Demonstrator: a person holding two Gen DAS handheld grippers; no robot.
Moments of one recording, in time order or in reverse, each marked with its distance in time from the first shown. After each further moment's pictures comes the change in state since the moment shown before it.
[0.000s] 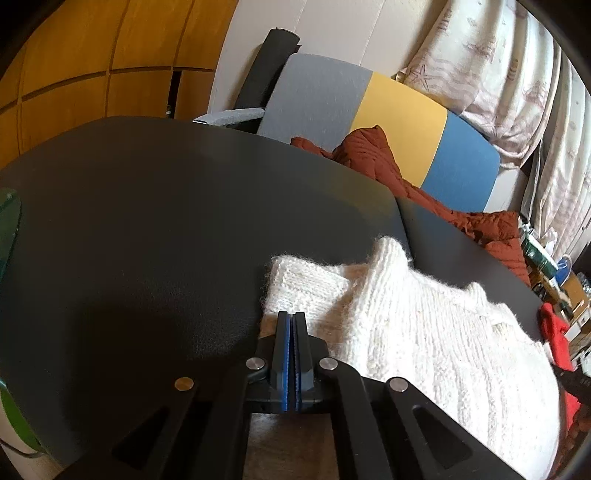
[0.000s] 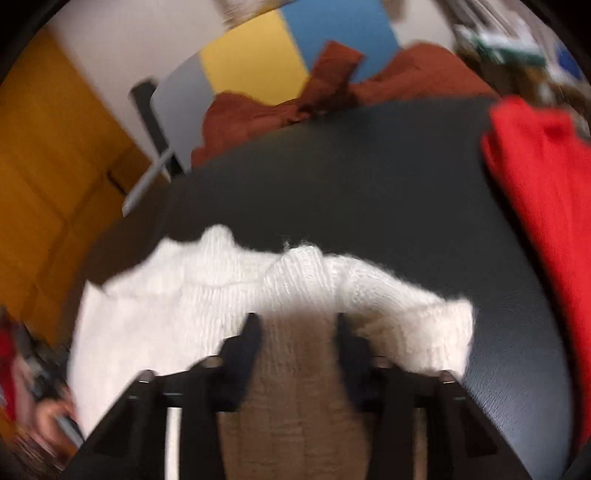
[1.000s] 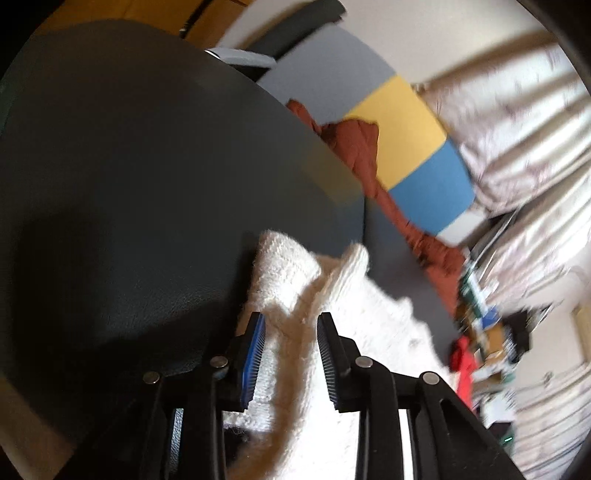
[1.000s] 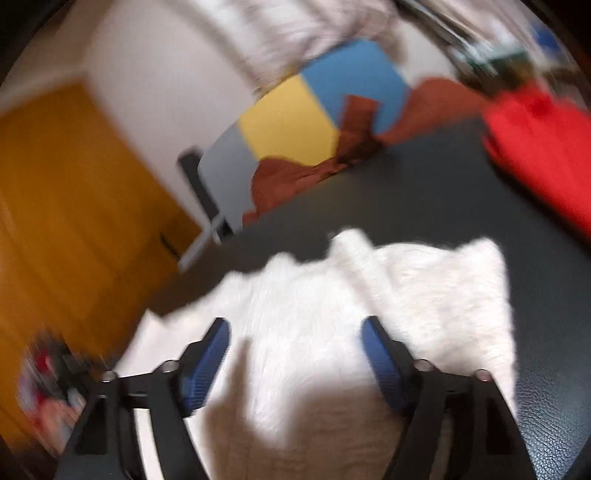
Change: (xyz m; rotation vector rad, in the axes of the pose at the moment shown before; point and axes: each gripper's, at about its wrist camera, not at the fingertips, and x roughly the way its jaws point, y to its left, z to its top) left arm -0.012 0.023 0.037 -0.274 0.230 -0.245; right arm -0.042 0.010 -0.066 0.087 -0.304 0.239
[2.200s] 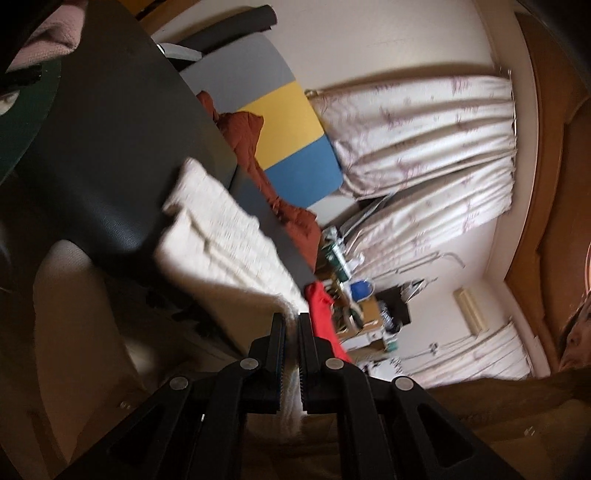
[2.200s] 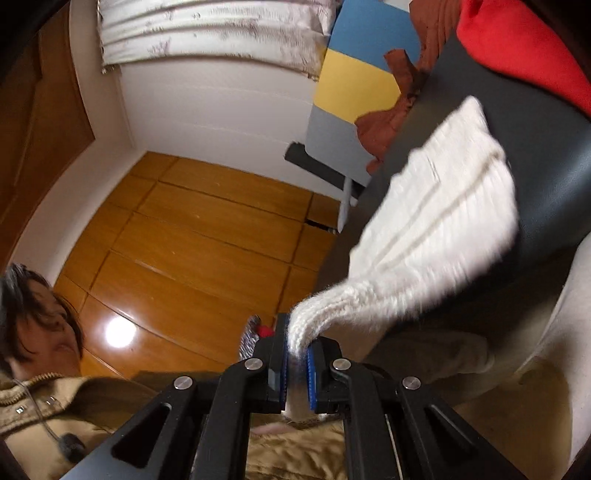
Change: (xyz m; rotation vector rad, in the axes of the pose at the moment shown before) left arm -0.230 0.034 -0.131 -0.056 0.033 -0.548; right arm -0.209 0.020 -0.080 0.522 0.072 0.625
